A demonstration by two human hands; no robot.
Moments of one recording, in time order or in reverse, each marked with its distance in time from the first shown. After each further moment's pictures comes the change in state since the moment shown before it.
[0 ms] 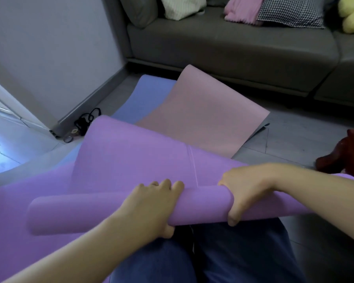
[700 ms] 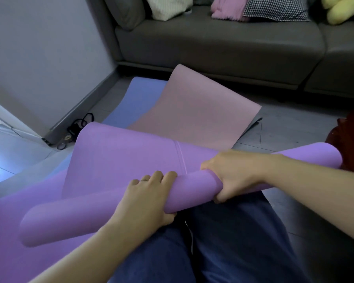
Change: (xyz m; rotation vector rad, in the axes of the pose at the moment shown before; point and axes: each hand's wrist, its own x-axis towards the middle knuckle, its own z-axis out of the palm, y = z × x) left_hand 0.017 -0.001 0.028 -0.024 0.291 -0.054; right_hand 0.004 0.011 0.003 -0.131 0.342 -0.071
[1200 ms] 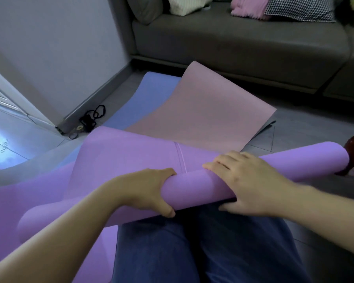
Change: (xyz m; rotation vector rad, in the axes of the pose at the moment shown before) left_hand 0.014 -0.043 -0.024 -0.496 -0.612 -0.103; right_hand -0.008 -0.014 0.034 -0.321 0.504 -0.072
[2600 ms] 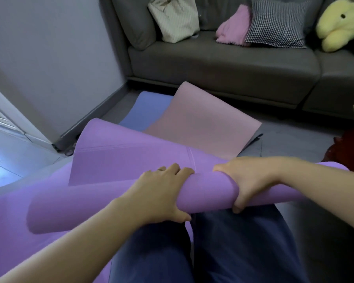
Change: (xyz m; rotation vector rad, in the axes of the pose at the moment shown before) left_hand -0.020 0.056 0.007 0.426 0.427 0.174; right_hand -0.001 0.033 -0.053 0.402 -0.612 0.158
